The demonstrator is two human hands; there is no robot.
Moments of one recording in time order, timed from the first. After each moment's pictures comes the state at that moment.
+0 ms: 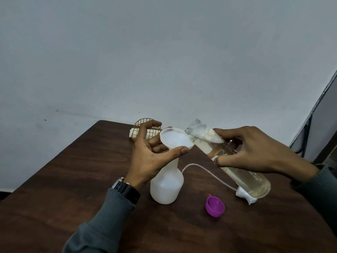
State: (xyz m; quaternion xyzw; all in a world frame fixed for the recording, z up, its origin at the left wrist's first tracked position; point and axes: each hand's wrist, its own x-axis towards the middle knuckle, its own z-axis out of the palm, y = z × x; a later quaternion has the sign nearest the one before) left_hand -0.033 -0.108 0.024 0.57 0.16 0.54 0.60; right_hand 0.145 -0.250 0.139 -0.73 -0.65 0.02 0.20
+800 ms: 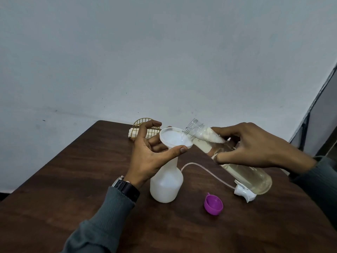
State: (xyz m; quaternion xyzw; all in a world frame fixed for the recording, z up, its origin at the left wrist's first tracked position) left_hand -0.030 -0.106 0.024 0.57 0.17 0.53 0.60; right_hand 0.155 -0.245 0.144 -0.74 -0.66 0.03 0.15
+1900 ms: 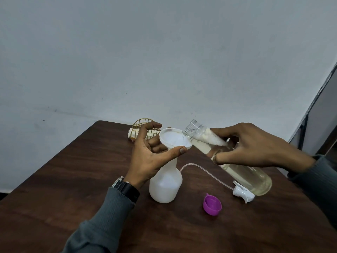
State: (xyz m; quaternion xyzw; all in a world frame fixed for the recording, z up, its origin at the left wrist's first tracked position) left_hand -0.031 -0.105 0.024 0.57 0.17 0.53 0.61; right_hand 0.153 -0.244 0.149 -0.74 -0.66 0.04 0.14
